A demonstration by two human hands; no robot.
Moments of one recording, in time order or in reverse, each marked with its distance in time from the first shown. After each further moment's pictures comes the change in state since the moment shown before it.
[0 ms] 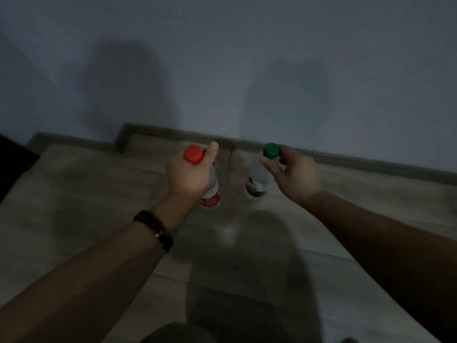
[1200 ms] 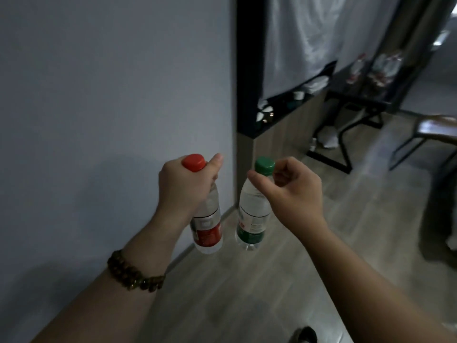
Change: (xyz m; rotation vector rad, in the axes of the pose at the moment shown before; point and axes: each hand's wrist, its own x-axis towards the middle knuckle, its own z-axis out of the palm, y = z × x) left_hand -0.349 0.842 -0.119 -0.036 -1.018 0.521; right_hand -0.313 -0.540 -0.692 0.144 1.190 0.340
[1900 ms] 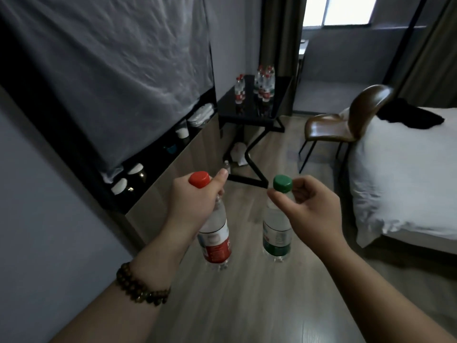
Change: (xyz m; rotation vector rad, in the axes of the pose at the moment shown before) left_hand 0.123 0.162 0.516 -0.158 -0.470 0.064; right_hand 0.263 0.216 -0.378 -0.237 0.374 0.125
